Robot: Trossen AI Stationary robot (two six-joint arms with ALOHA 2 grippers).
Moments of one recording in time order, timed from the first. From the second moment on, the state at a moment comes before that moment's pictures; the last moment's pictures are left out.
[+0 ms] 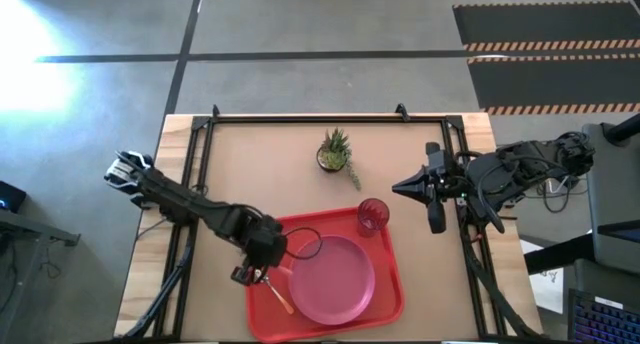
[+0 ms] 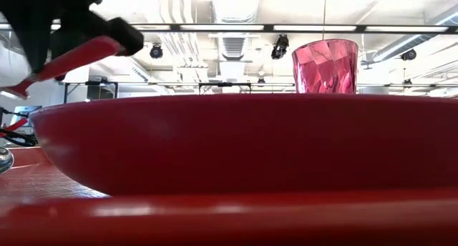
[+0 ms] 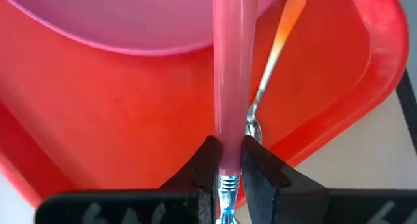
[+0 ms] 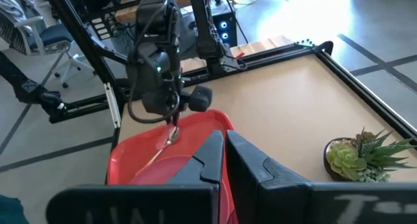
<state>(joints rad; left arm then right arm) -0.41 1.52 1.12 -0.85 0.16 -0.02 0.38 1.11 1.45 -0.77 0.37 0.41</state>
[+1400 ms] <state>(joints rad) -0.49 1.67 1.05 -0.75 0.16 0.42 0.38 1.11 1.45 -0.69 0.38 0.42</state>
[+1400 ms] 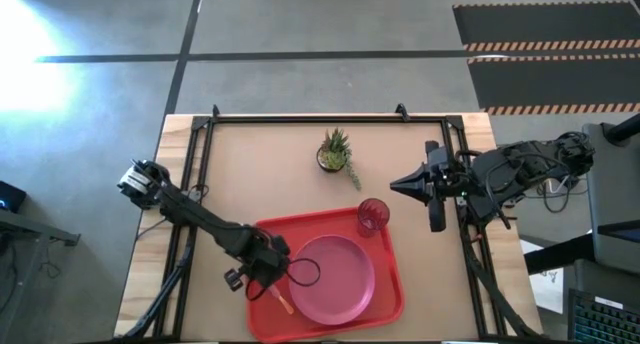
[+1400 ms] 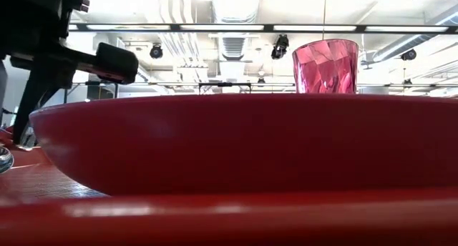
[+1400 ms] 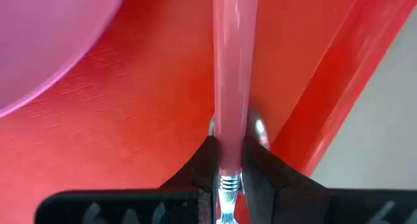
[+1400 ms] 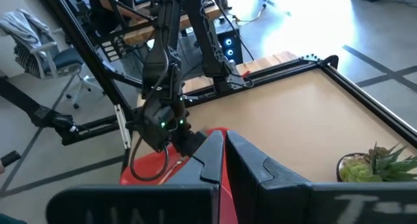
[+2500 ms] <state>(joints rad) -0.39 1.49 1.19 -0.88 -0.26 -0.06 0.38 1.11 1.45 -0.70 0.37 0.38</state>
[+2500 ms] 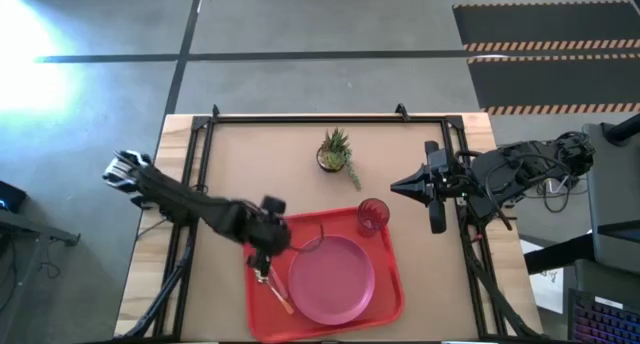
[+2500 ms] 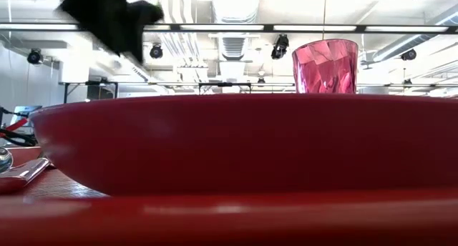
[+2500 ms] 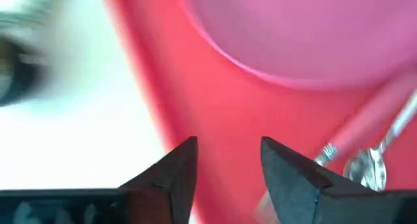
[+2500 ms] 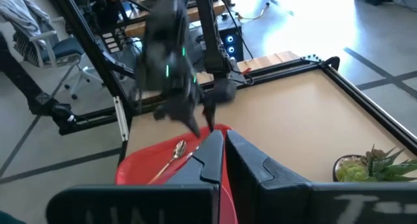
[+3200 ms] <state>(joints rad) -0.35 0.91 1.39 -0.59 -0.56 0.16 0.38 1.18 1.45 -1.12 0.17 0.68</state>
